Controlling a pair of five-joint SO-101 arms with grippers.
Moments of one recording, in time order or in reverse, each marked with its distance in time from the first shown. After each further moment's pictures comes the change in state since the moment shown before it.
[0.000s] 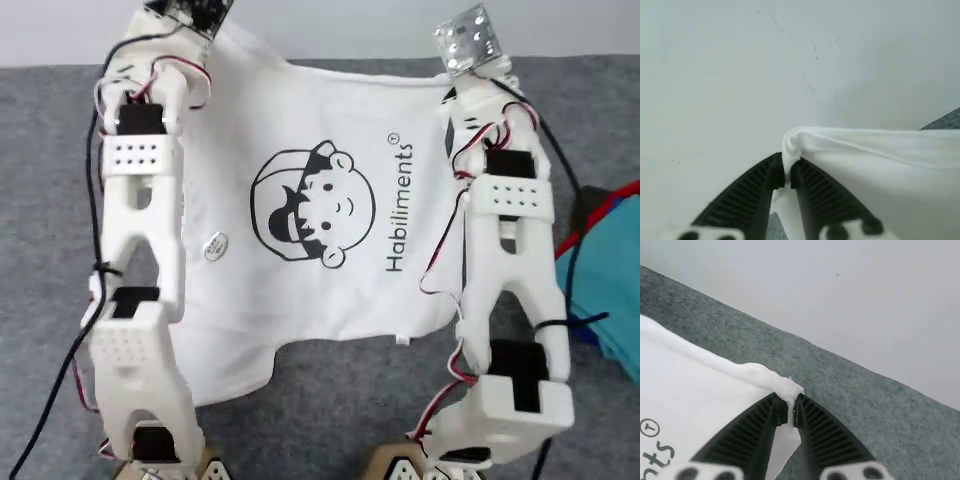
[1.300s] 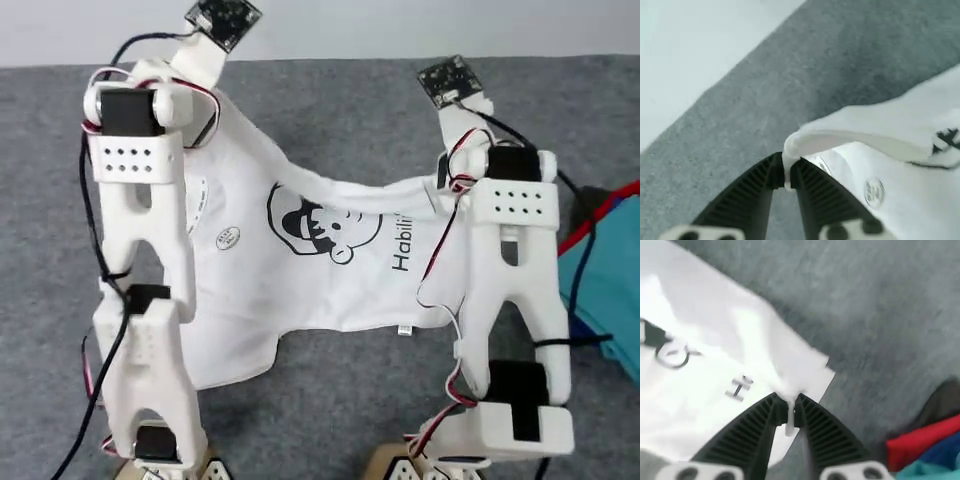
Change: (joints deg) left arm 3.9 -5.0 -20.6 63.2 -1.1; right arm -2.5 -7.6 -1.3 47.5 -2.1
